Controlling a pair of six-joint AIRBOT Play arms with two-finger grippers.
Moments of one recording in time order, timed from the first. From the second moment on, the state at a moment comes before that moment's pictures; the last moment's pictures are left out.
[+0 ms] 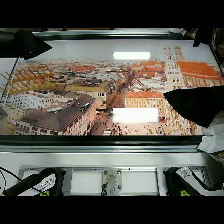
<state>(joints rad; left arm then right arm) 0.08 -1.25 1.88 0.89 -1.45 -1.49 -1.14 -1.07 1.89 -1.61 0.76 1.71</state>
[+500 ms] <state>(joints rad) 0.08 -1.25 1.88 0.89 -1.45 -1.49 -1.14 -1.08 1.89 -1.56 0.80 1.73</state>
